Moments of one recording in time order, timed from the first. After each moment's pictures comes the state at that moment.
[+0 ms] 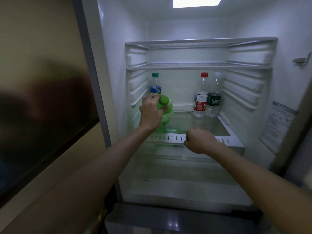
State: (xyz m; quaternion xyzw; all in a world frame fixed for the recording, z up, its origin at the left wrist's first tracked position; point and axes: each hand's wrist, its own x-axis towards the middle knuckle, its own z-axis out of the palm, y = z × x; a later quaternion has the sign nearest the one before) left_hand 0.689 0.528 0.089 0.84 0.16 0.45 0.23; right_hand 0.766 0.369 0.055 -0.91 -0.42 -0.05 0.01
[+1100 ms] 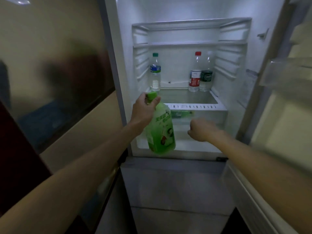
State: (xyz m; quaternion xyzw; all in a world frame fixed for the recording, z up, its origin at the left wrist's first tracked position) left_hand 0.527 0.432 0.066 0.75 0.21 0.37 0.50; right_hand 0.661 0.280 0.028 -0.92 -0.39 -0.02 -0.01
